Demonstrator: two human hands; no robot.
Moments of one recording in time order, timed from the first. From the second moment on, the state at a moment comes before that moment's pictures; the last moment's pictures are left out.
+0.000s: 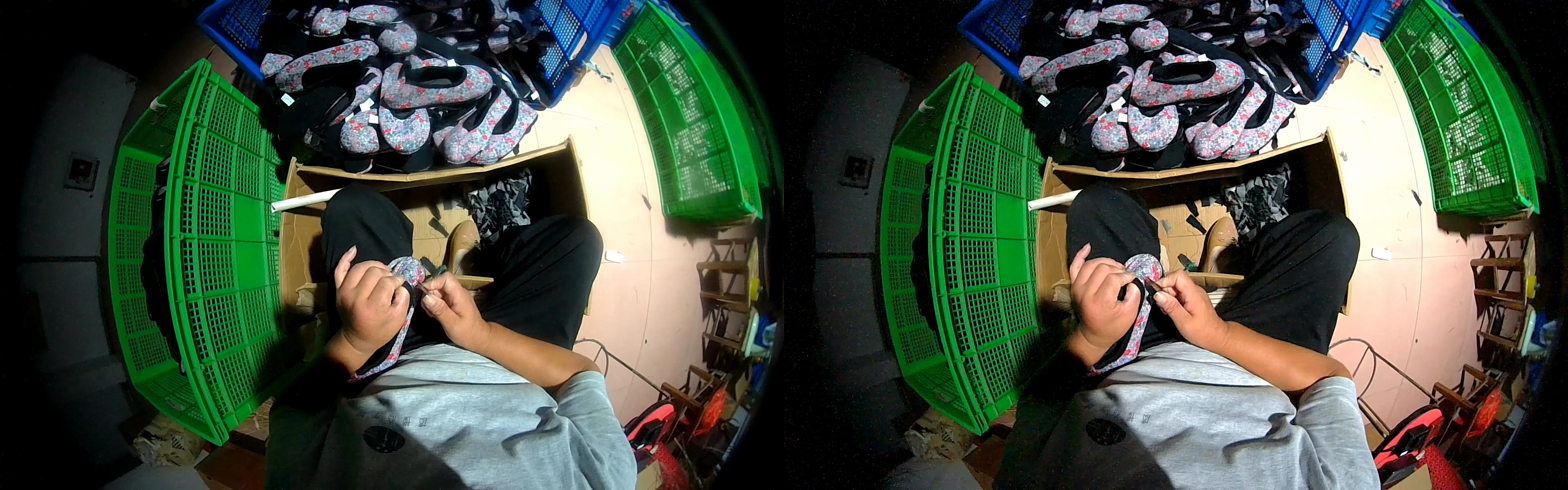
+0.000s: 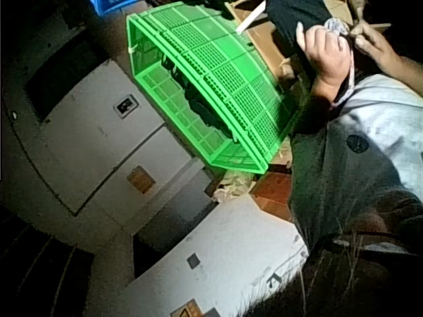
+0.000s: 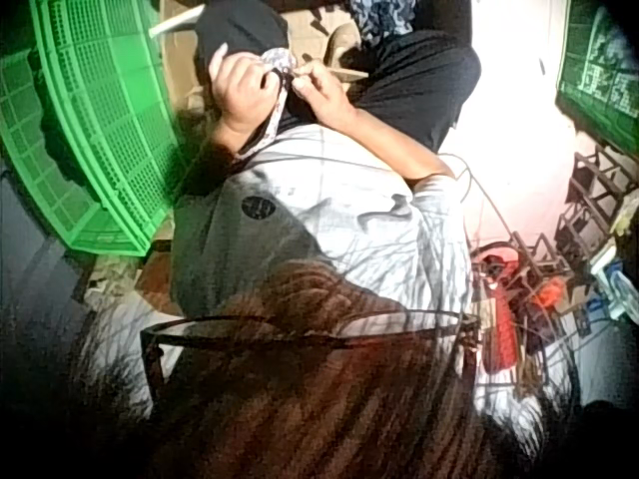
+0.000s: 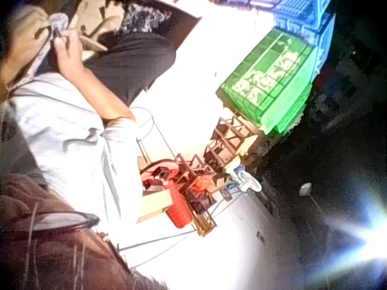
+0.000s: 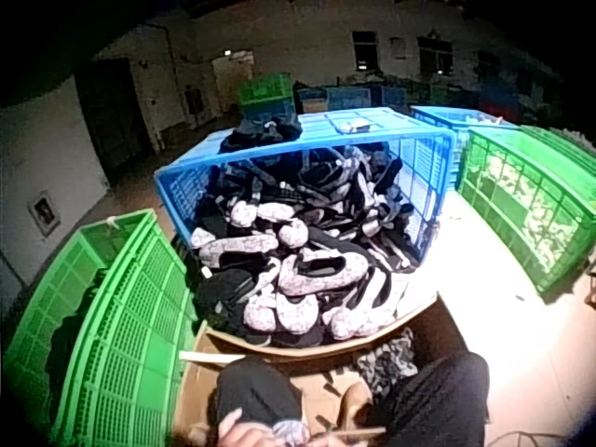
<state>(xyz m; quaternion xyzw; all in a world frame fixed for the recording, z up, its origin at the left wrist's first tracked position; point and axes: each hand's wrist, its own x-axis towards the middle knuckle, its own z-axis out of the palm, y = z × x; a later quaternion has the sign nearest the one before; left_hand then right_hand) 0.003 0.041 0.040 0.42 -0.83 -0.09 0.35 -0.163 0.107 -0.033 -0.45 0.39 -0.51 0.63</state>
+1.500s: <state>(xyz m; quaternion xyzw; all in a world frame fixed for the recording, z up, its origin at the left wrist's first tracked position) 0.022 0.046 0.071 0.49 -0.80 -0.19 0.29 -0.187 0.059 0.011 -0.42 0.34 -0.44 0.72</state>
